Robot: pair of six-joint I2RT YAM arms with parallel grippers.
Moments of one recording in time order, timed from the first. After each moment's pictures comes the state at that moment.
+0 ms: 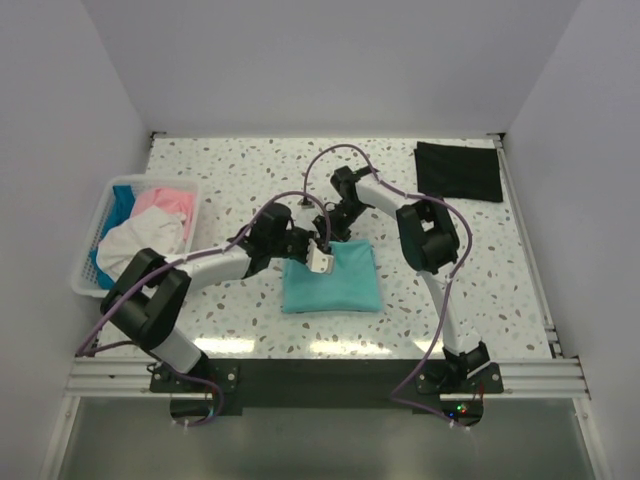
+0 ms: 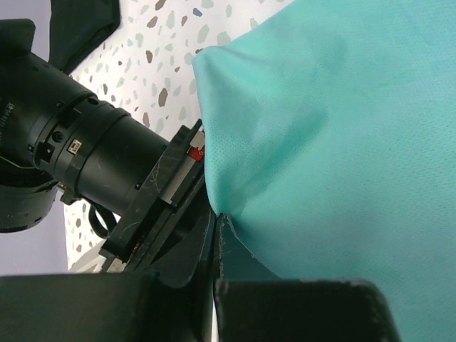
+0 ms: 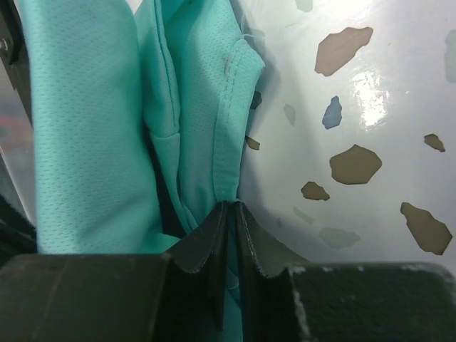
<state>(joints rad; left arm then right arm) -0.61 1.58 0.79 0.19 0.55 1.17 0.51 2.42 1.93 -1.10 -0.81 -0.50</state>
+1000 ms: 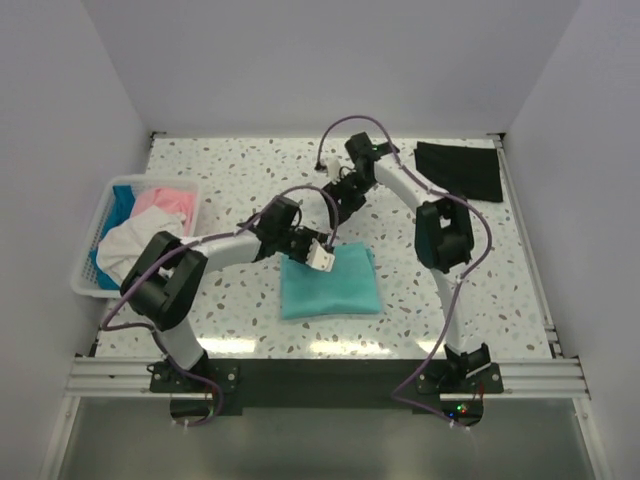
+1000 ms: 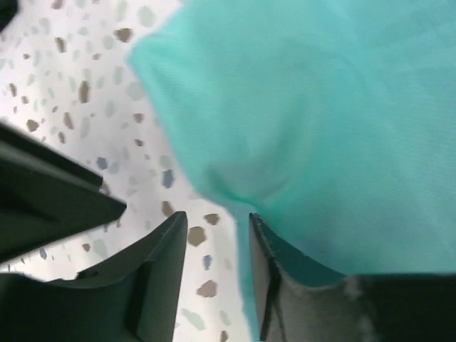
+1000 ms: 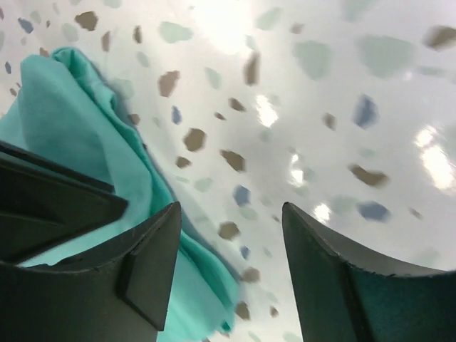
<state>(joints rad) -0.59 1.73 0.89 0.00 0.59 1.32 0.45 2.36 2.06 -1.02 -0.54 -0.39</state>
